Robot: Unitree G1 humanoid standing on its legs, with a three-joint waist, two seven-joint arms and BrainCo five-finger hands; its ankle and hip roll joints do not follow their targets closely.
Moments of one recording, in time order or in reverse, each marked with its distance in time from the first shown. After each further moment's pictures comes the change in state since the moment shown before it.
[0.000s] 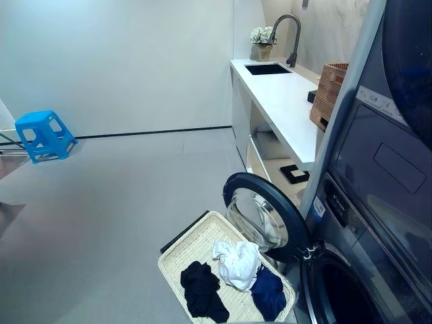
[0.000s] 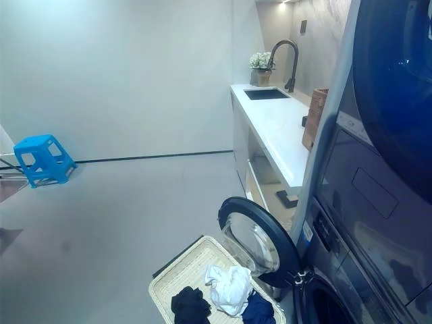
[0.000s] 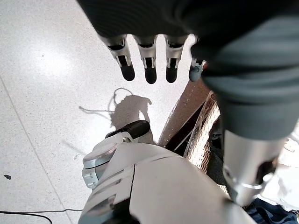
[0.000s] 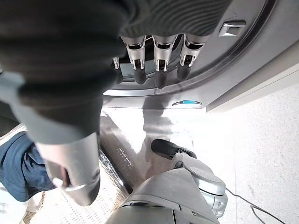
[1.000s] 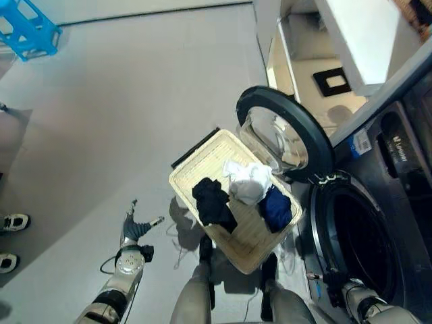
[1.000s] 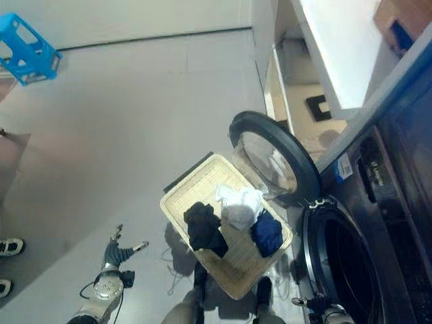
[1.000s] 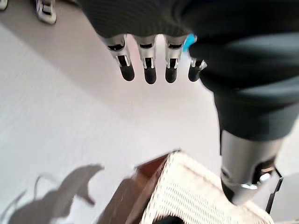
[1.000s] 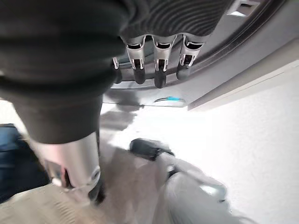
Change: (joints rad) left arm -0.375 0.153 0.020 -0.405 -0.089 -0.353 0.705; right arm -0.324 -0.095 0.031 -0.022 0.228 -0.051 -0.052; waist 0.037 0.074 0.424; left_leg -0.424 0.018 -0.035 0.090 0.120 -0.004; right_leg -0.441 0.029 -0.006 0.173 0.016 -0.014
